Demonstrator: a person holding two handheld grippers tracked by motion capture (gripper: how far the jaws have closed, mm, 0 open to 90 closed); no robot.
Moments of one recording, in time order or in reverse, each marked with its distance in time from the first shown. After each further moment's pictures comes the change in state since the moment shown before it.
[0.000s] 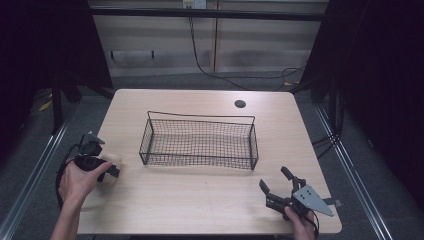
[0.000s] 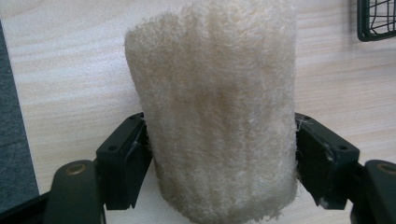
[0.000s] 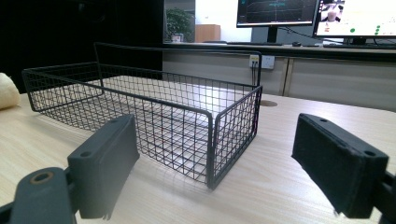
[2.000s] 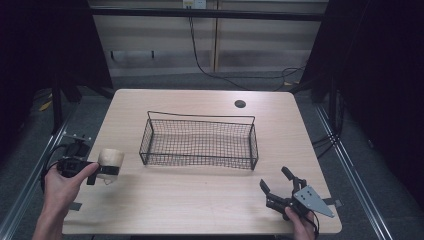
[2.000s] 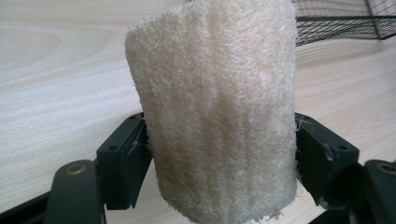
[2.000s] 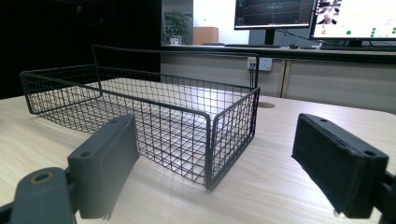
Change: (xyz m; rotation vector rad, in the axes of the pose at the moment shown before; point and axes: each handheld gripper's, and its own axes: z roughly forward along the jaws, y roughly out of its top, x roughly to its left) left arm -0.015 -0.030 -0.063 -0.217 -0.288 0.119; right arm 0.000 0.000 -0.001 -0.010 -0.014 -0.001
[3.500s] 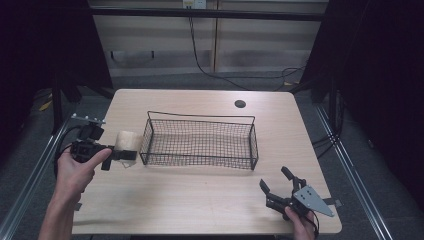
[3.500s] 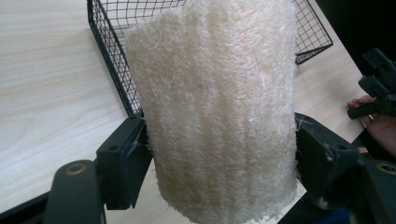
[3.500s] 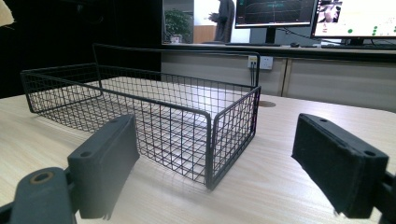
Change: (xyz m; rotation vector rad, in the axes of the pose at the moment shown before) left arm -0.060 0.042 -0.010 -0.084 -0.115 0.127; right arm 0.000 0.000 0.001 0.005 0.005 0.002
